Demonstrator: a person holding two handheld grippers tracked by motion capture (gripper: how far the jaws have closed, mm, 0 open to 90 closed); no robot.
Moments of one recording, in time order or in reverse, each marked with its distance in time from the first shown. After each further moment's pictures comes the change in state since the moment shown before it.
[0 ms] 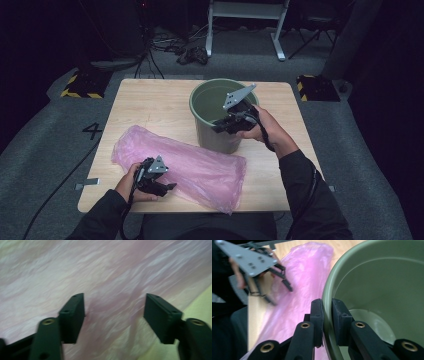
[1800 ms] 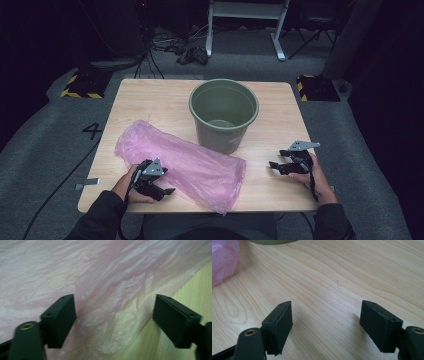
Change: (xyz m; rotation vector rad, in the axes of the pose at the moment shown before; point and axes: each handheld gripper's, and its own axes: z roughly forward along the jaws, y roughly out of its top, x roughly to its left) left arm 0.012 -0.015 0.005 -0.032 -0.091 0.046; right arm -0.014 -0.279 -0.019 -0.042 -0.351 0.410
